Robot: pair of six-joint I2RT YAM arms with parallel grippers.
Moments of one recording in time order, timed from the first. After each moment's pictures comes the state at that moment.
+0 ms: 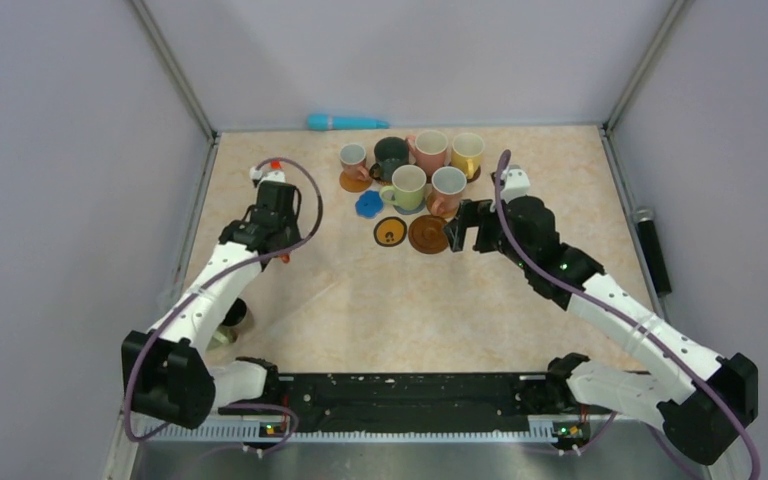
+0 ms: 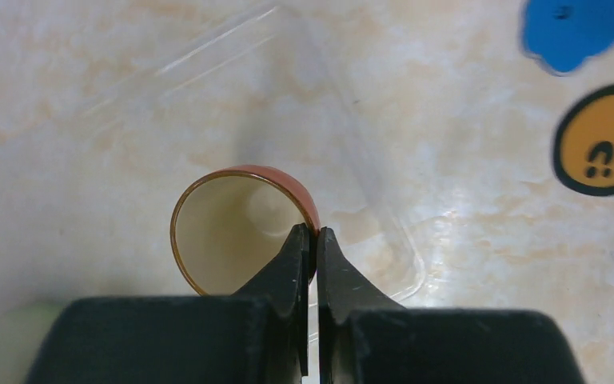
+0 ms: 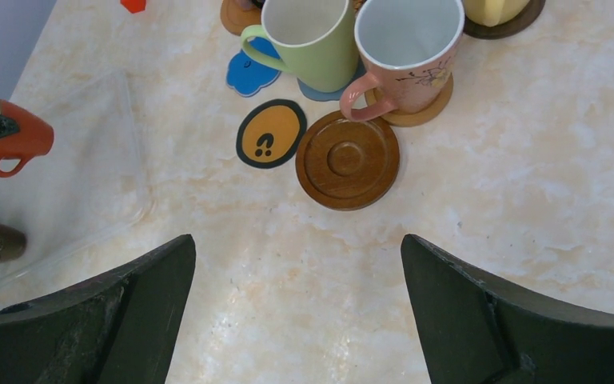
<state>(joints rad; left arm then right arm) -0.23 1.22 0.94 -0.59 -0.31 -0.41 0.63 1.02 0.84 -0.22 0.12 0.38</state>
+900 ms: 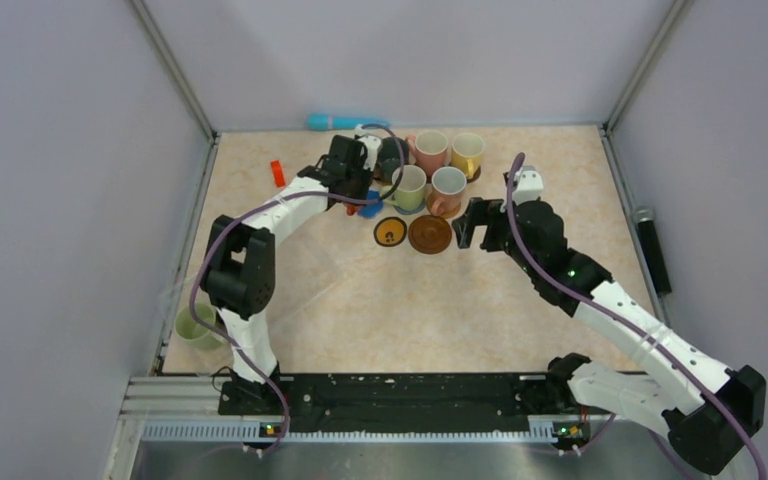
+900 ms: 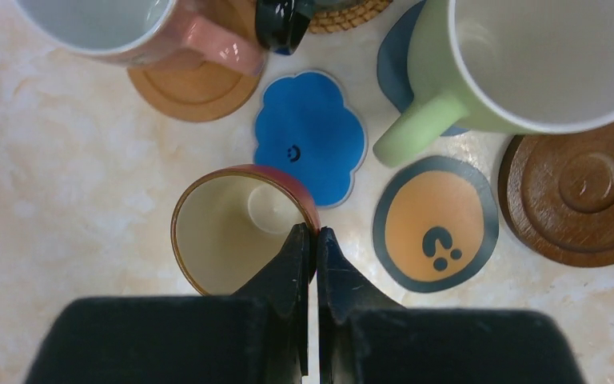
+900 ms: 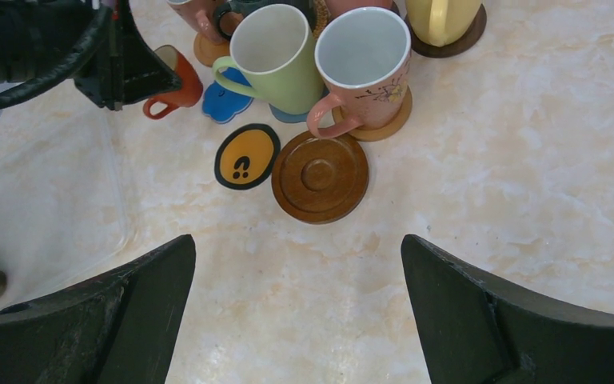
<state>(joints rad) -0.41 1.86 1.44 -0.36 -0.02 0.01 0.63 0.96 0.82 -0.22 0.23 0.39</state>
